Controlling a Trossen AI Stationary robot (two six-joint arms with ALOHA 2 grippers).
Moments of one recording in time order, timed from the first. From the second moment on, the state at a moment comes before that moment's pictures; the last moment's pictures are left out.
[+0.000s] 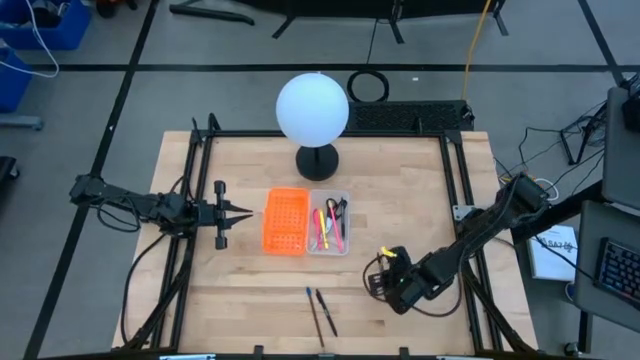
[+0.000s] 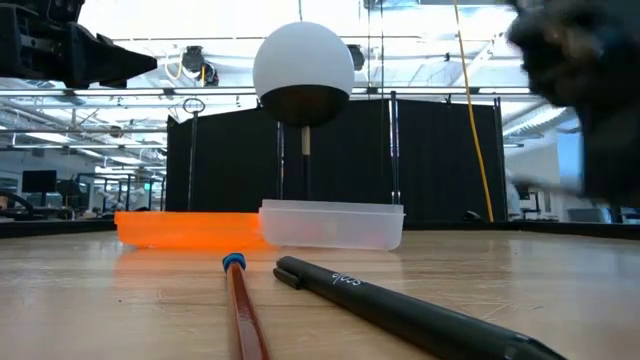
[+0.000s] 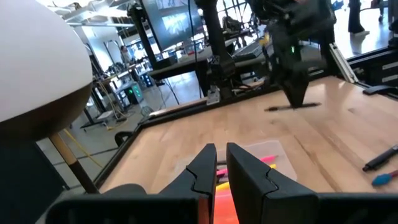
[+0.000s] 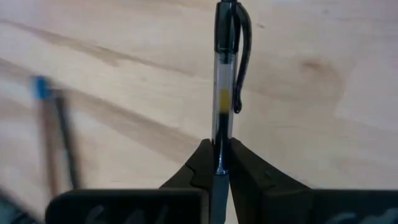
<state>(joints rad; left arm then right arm) -0.28 0.27 0.11 0.15 -0.32 0.31 0.68 1.64 0.94 -0.62 0.29 1.98</state>
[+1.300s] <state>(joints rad) -0.28 0.27 0.11 0.18 -0.32 0.31 0.02 1.86 1.28 -0.30 0.13 1.17</state>
